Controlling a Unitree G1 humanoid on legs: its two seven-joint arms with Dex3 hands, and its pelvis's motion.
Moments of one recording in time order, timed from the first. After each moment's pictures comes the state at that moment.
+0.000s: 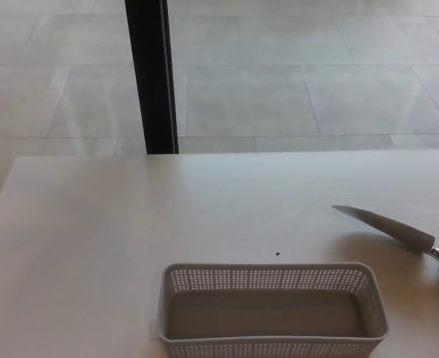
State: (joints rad) left_arm 0.08 0.57 0.27 1.31 -0.03 -0.08 -0.15; right_arm -0.48 -0.87 0.40 0.78 -0.57 -0.16 0.14
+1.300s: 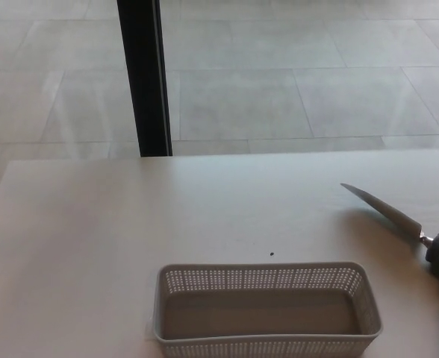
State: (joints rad) left_arm 0.07 0.57 0.29 1.31 -0.03 -0.09 -0.14; right_arm -0.53 -0.76 0.46 0.81 -0.63 -0.02 -0.02
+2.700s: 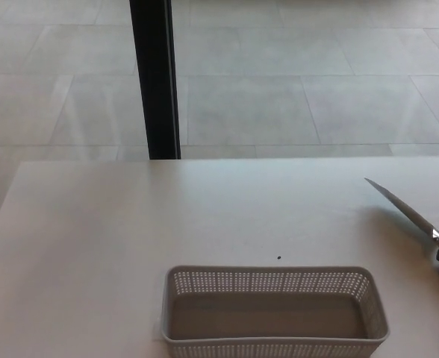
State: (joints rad) left_arm 0.06 0.57 0.30 1.31 -0.03 -0.09 -0.14; right_arm -0.44 -0.68 0.43 0.86 -0.63 0.07 -0.27
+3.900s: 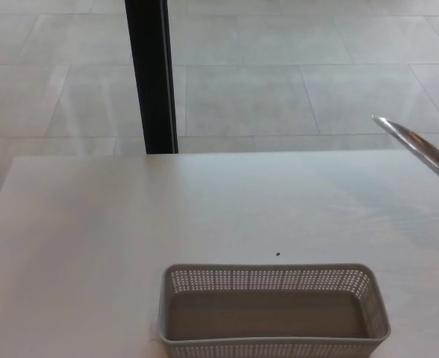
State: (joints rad) left_arm 0.06 0.60 0.30 1.30 -0.04 -0.09 -0.15; right_arm -0.33 -0.80 0.06 0.76 -0.52 -0.46 -0.51
